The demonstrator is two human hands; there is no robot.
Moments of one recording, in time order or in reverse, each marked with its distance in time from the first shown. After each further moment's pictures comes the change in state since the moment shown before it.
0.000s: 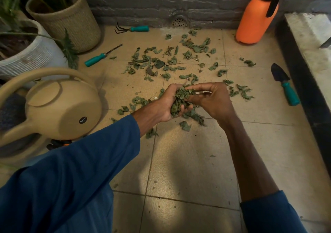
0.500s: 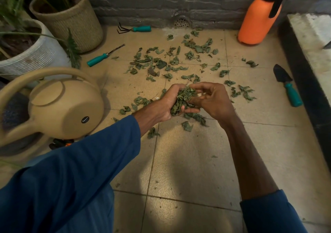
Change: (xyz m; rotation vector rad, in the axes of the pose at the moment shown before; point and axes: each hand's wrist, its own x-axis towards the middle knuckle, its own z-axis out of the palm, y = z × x) left_hand -0.004 0.001 -0.002 0.067 -0.058 0.068; right_hand 0.003 0.003 0.002 -0.057 -0.018 0.036
